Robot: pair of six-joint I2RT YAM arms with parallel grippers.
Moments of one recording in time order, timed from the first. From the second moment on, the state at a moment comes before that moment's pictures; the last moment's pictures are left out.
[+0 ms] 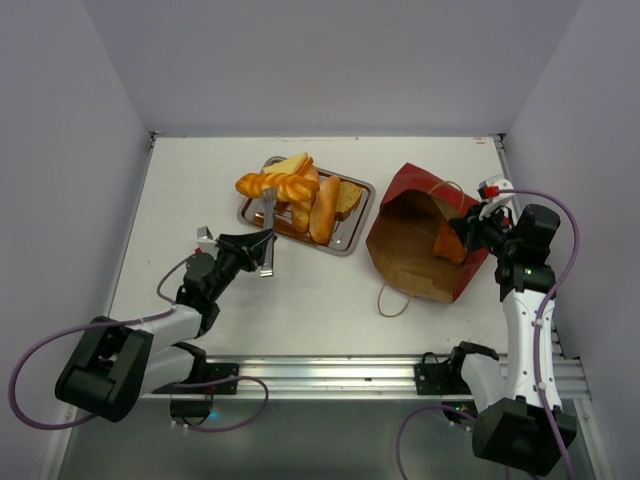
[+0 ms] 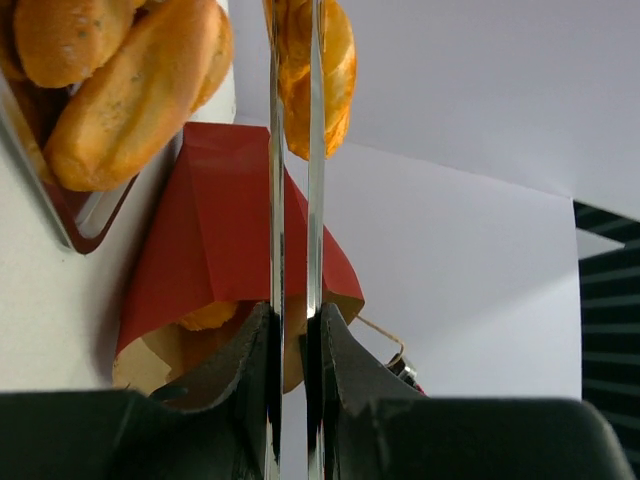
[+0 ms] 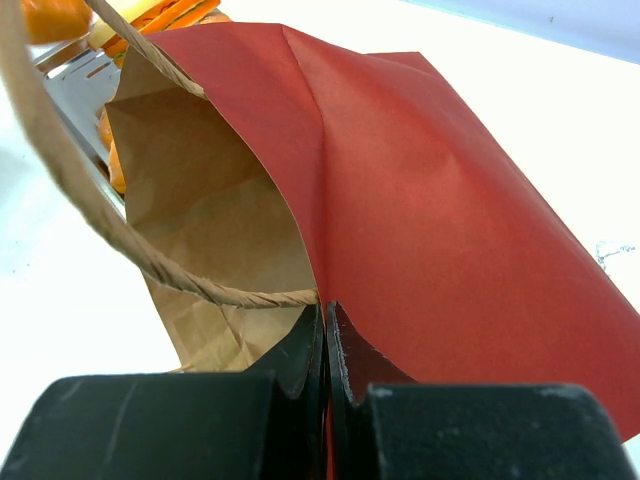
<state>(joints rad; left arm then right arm) -0.32 1.19 0.15 0.95 0.18 -1.80 -0.28 0.86 0.78 -0.34 -0.70 -0.23</state>
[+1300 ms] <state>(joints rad) -0.29 1.62 0.59 0.86 0.53 -1.37 -0.28 0.86 0.78 -0.34 -0.70 -0.23</state>
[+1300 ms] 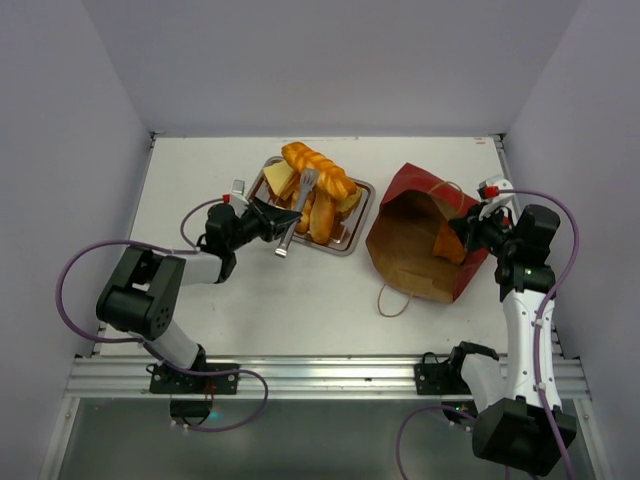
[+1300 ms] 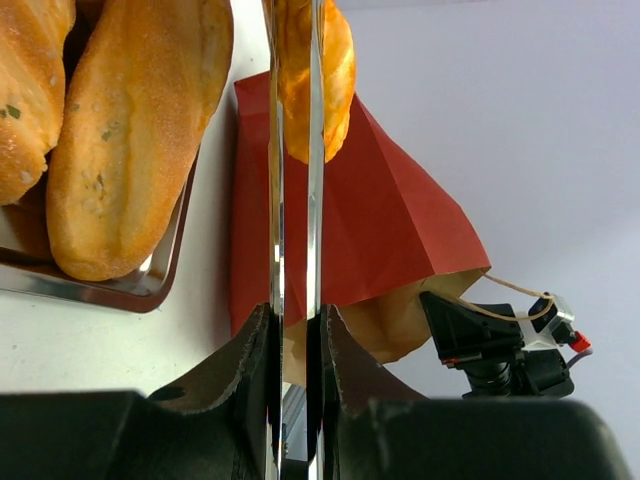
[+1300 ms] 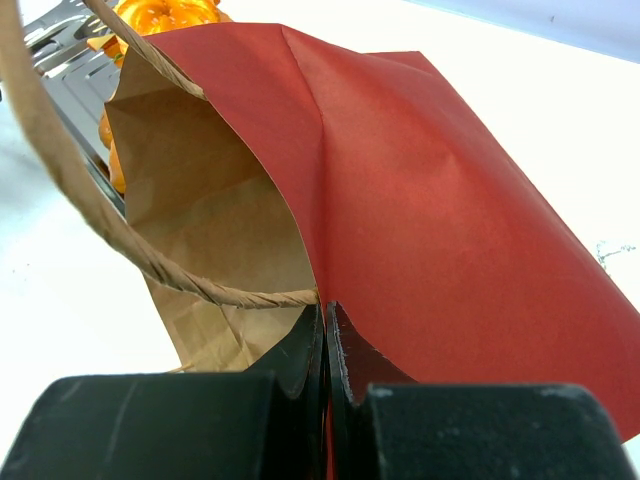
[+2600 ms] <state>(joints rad) -0.21 1.64 0.52 0.91 0.56 -1.28 -0.28 0.86 0.78 -0.34 -0.70 -0.23</state>
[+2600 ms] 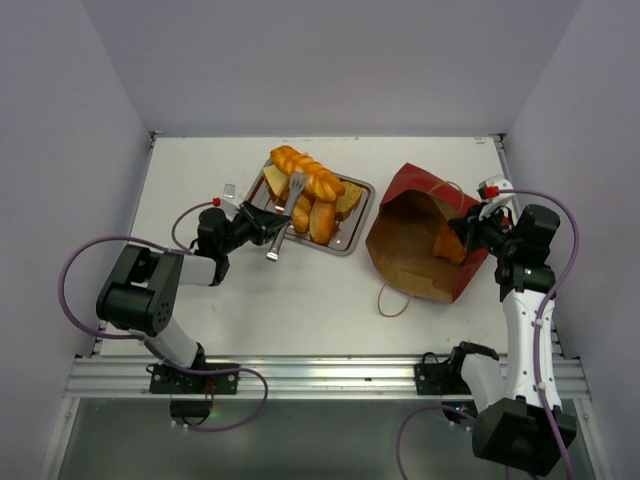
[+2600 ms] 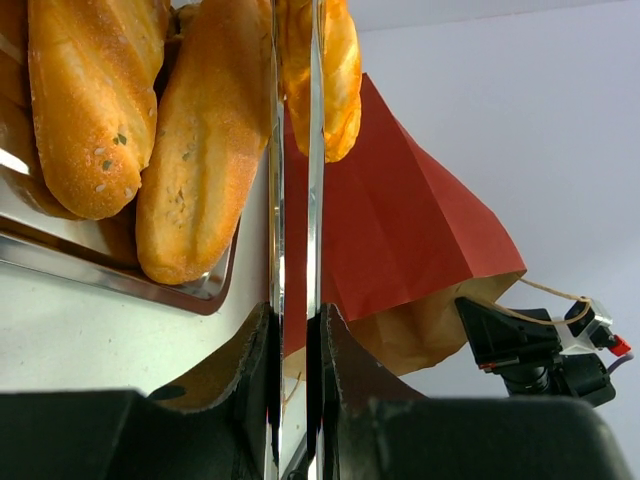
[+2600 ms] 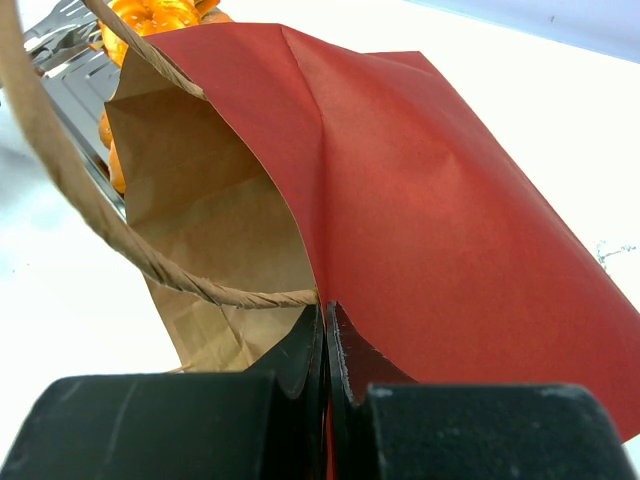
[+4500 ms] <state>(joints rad) -0.17 1.58 0.46 0.87 0.57 -1.25 -0.28 0.86 0.78 -0.34 -0.70 -0.23</state>
